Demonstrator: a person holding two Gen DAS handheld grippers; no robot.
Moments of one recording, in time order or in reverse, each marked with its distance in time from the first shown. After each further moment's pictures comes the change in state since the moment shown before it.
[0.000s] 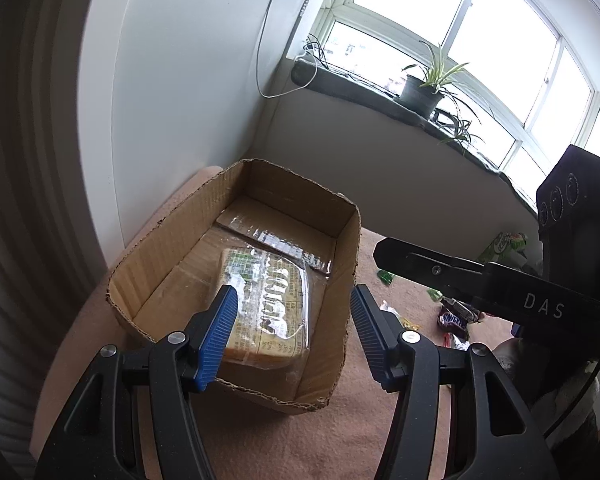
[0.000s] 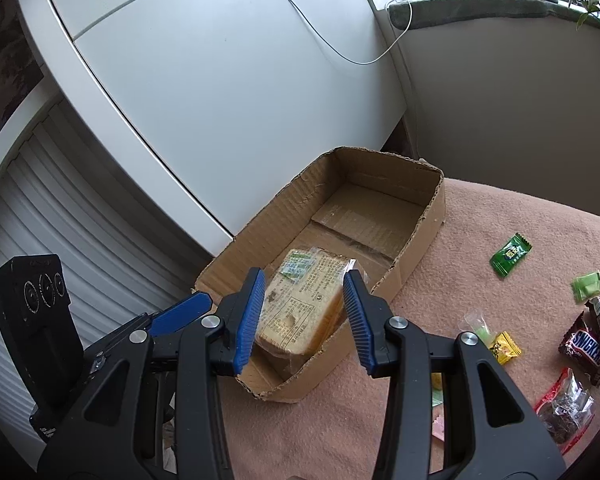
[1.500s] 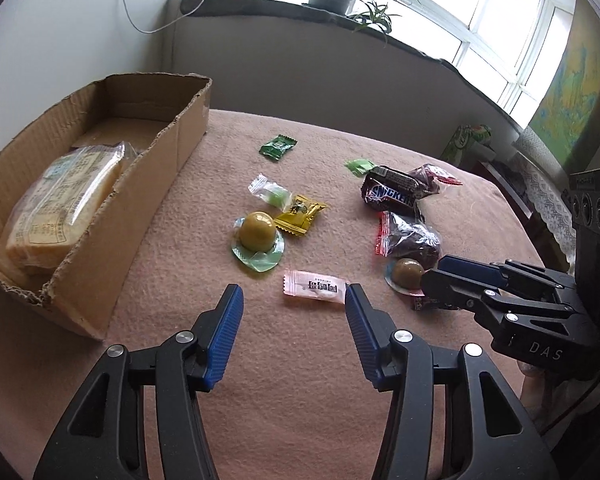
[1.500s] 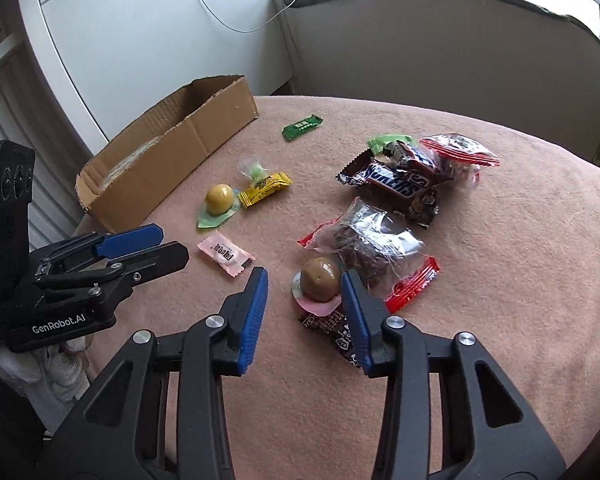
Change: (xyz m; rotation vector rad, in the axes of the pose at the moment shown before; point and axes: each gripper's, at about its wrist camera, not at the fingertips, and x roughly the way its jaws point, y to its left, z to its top) left arm 0.060 -0.106 -0.091 0.239 0.221 -0.110; right arm -0.088 -0.120 -0.130 -0.009 0.051 -0.315
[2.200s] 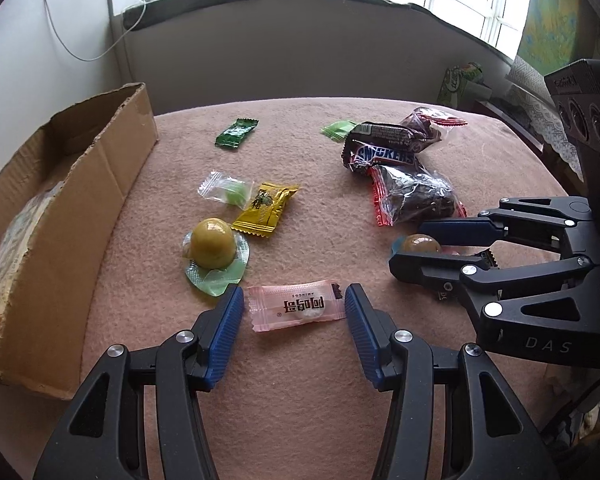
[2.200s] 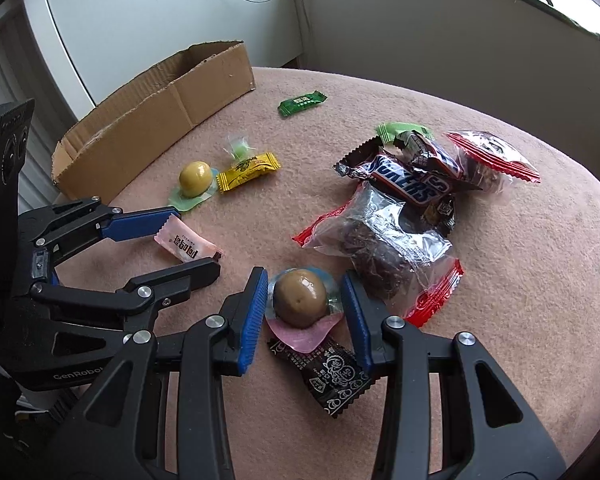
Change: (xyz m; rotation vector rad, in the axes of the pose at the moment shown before) left arm 0.040 -0.032 0.001 0.228 0.067 0.081; right arm 0.030 -0.009 0.006 -0.094 0.072 -0.015
